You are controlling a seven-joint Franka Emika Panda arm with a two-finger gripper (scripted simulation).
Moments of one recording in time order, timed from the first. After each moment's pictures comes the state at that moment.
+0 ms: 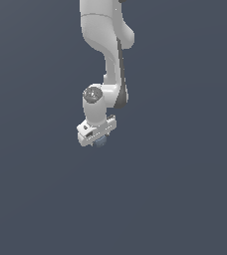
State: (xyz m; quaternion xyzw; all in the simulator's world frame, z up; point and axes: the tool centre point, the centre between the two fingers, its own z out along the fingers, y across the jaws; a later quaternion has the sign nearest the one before) arm -0.070 -0.073 0.041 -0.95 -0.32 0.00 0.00
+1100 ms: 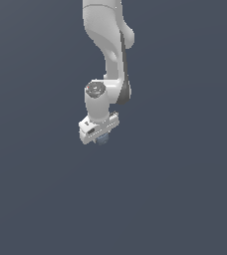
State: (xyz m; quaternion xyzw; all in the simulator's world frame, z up) arm -0.070 -0.061 0.063 -0.95 -0.32 0.00 0.00
